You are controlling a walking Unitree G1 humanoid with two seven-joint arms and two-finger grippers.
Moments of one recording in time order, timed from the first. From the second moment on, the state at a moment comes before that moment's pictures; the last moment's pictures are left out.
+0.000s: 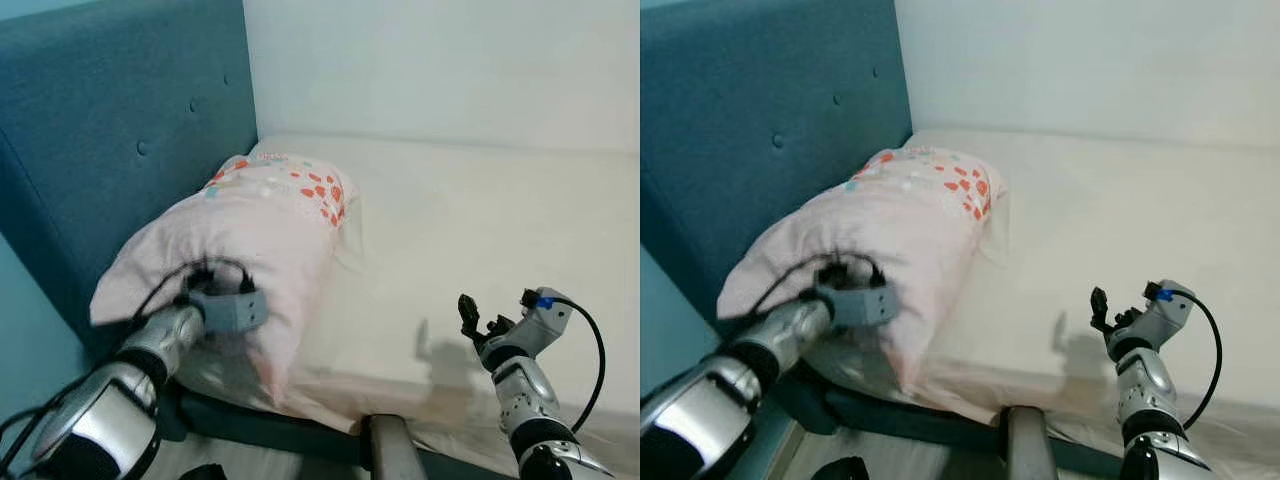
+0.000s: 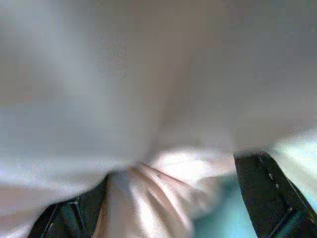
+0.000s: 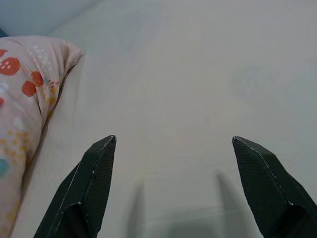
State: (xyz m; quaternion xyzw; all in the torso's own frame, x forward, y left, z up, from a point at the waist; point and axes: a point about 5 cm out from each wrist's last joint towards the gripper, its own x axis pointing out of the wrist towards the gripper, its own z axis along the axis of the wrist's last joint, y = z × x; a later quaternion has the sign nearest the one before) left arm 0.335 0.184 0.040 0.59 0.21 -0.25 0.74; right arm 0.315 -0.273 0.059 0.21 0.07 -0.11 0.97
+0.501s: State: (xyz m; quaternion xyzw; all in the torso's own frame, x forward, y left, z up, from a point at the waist) left arm 0.327 0.175 0.037 0.48 0.23 -0.34 0.77; right arm 0.316 -0.270 0.059 0.21 0.07 -0.11 0.97
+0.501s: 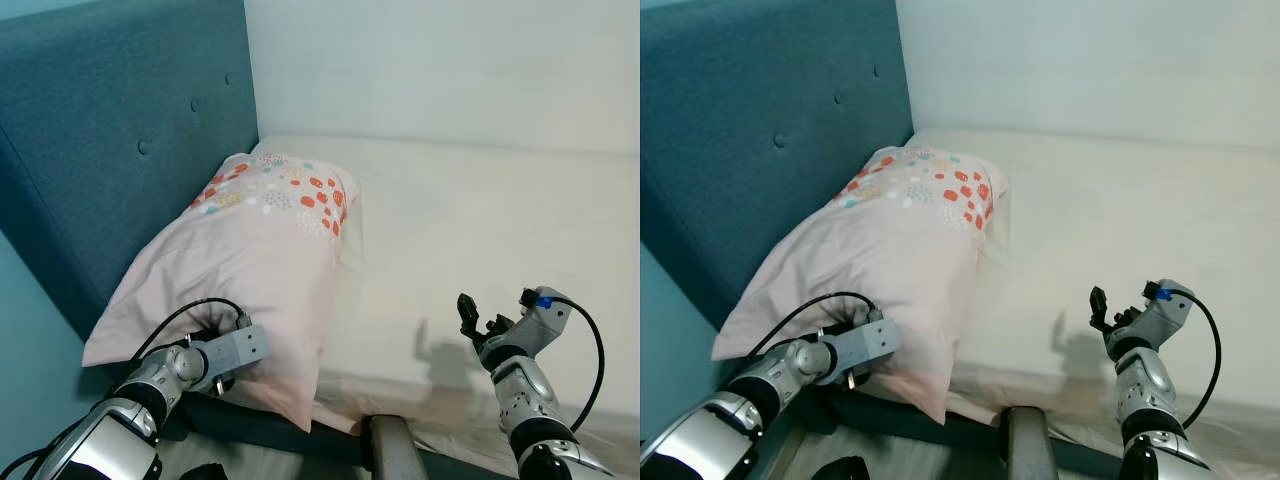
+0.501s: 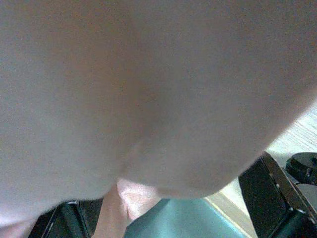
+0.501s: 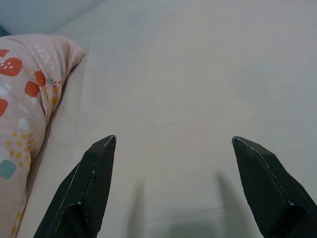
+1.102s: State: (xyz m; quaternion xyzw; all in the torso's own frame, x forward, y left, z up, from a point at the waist) left arm 0.257 0.196 0.118 0.31 0.18 -0.67 0.66; right arm 0.322 -0.261 0.061 0.22 0.07 -0.09 0.97
